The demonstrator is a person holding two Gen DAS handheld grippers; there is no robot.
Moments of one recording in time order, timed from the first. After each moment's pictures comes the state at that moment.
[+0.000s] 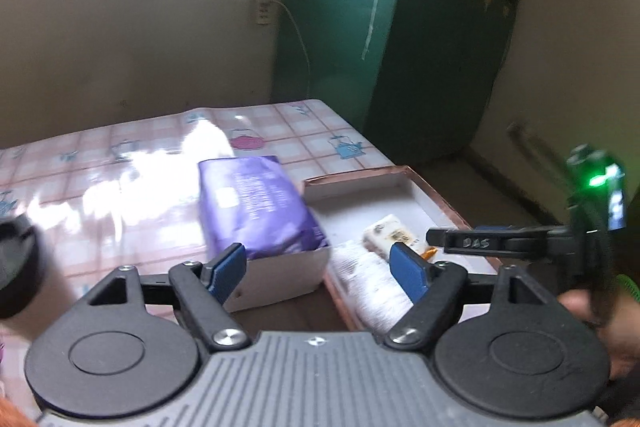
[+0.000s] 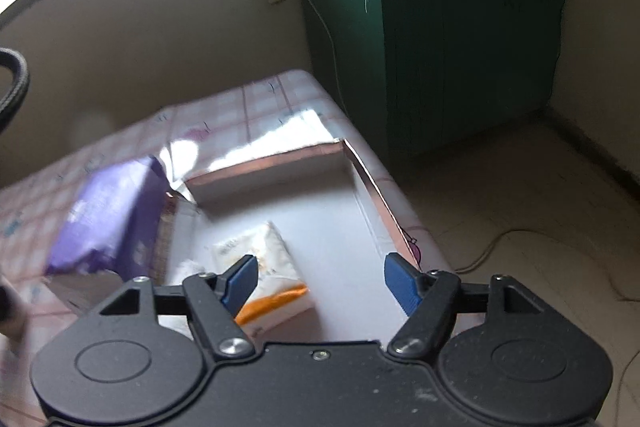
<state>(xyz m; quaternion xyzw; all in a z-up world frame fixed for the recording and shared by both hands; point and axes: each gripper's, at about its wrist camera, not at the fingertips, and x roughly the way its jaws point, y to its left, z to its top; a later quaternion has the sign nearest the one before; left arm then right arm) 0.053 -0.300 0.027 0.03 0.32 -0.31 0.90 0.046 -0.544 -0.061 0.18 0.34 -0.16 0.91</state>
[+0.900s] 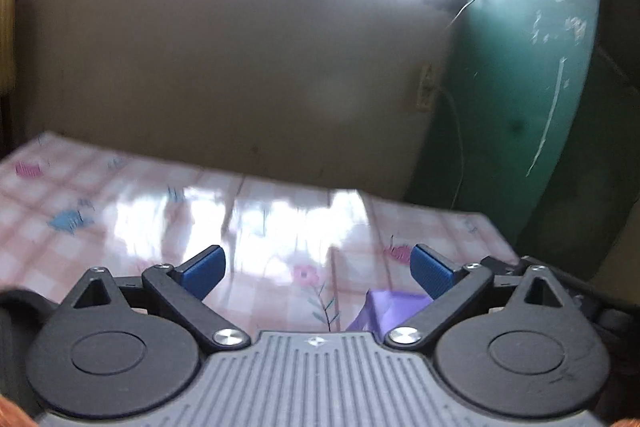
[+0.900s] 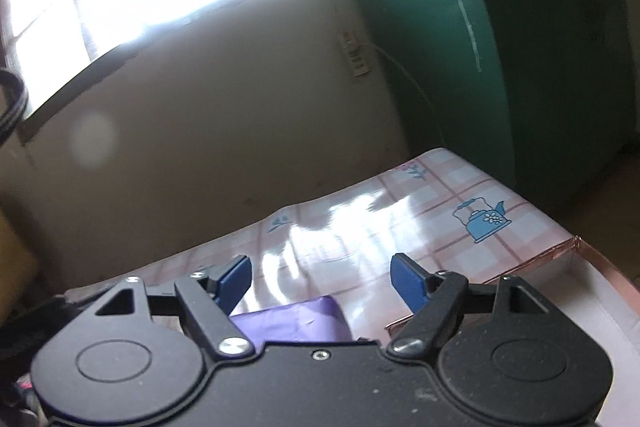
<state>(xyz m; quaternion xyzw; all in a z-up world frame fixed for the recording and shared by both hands) 0.200 -0.304 -0.002 -0.07 0.24 -0.10 0.96 0.166 -0.477 -0.047 0.26 0.17 -0.10 0.94</state>
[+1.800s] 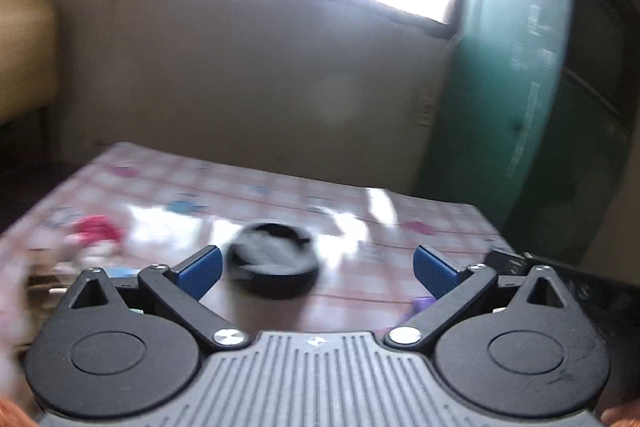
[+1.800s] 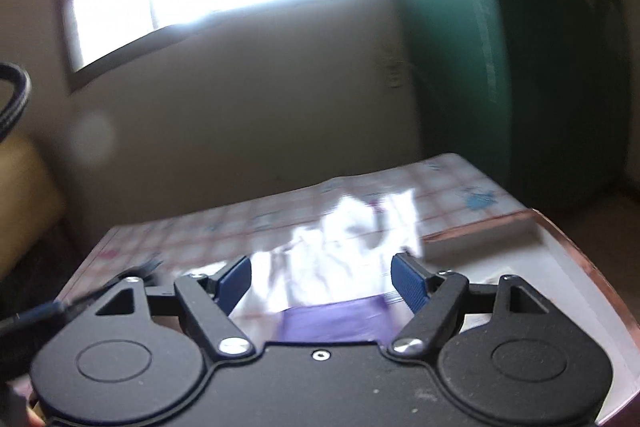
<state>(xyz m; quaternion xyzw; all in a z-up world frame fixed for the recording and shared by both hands) 0.037 -0.174 0.049 -0.07 0.21 -0.09 0.97 0.015 -0.345 0.025 0.16 0.18 -0.05 0.97</state>
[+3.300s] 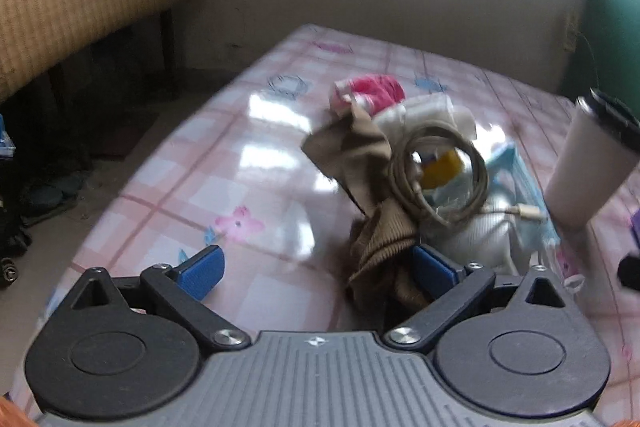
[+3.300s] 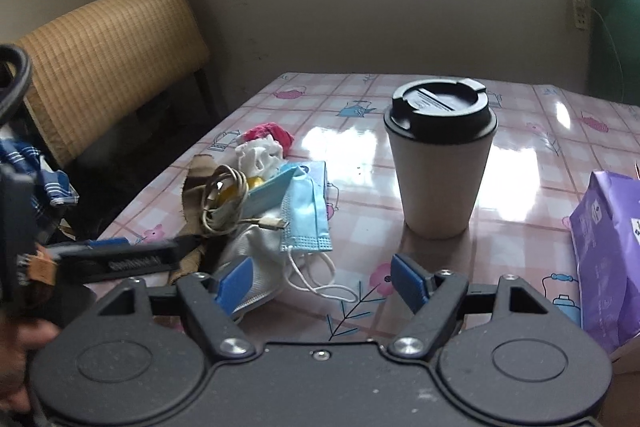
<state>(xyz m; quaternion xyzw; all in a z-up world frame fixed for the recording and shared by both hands) 0.037 0.033 -0.045 -0.04 0.35 0.03 0.93 0.028 -0.156 -0.019 0.08 0.30 0.15 0.94</state>
